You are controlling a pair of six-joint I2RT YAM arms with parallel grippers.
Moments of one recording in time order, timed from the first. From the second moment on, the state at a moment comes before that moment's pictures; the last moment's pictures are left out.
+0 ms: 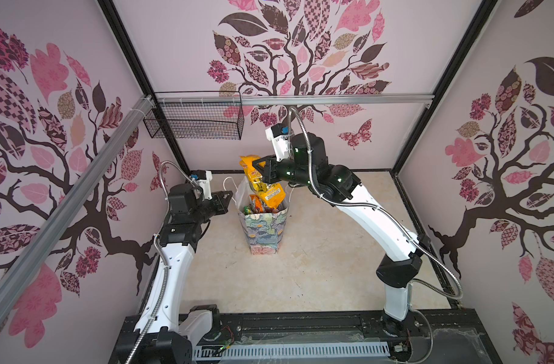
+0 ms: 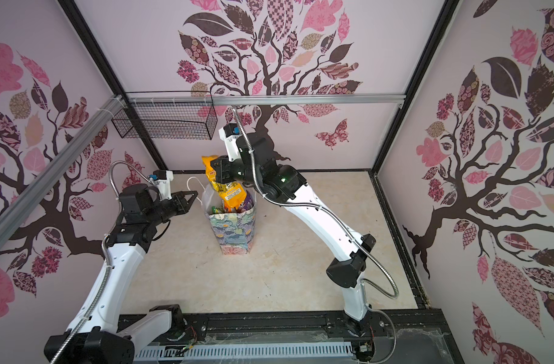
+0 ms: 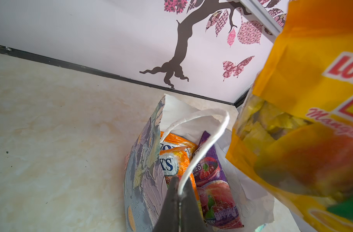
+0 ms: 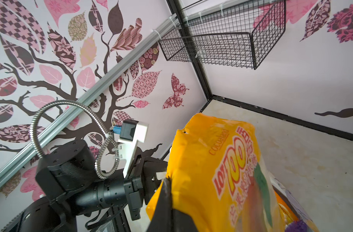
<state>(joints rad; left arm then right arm) 0.06 1.08 1.04 -0.35 0.53 -0.35 0.88 1.94 2.37 -0.63 -0.12 0.44</state>
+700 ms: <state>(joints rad) 0.06 1.08 1.04 -0.35 0.52 -0.35 0.89 2.00 2.37 -0.65 -0.15 0.35</state>
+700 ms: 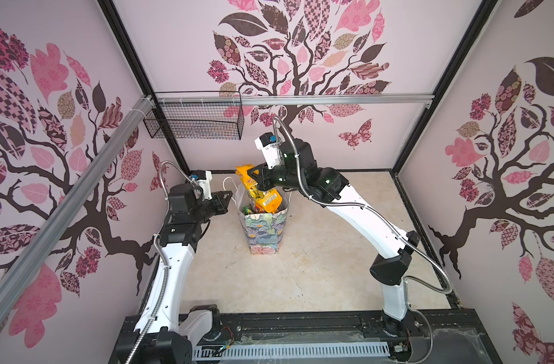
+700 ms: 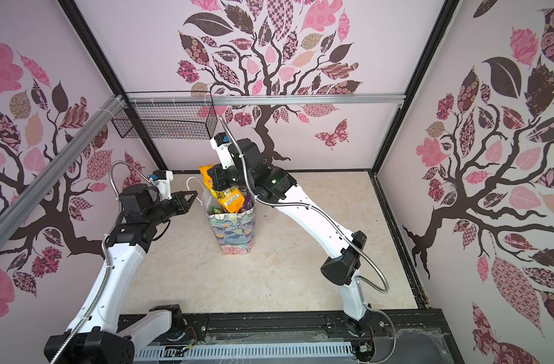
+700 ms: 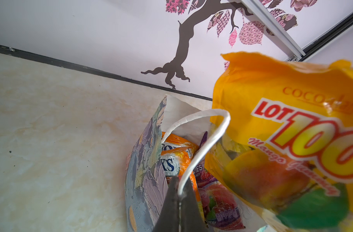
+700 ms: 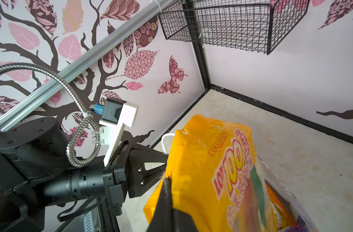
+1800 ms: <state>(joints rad) 0.06 1.07 1.04 -0.35 0.50 -0.34 0.88 1.99 2.09 -0.53 0.01 0.00</state>
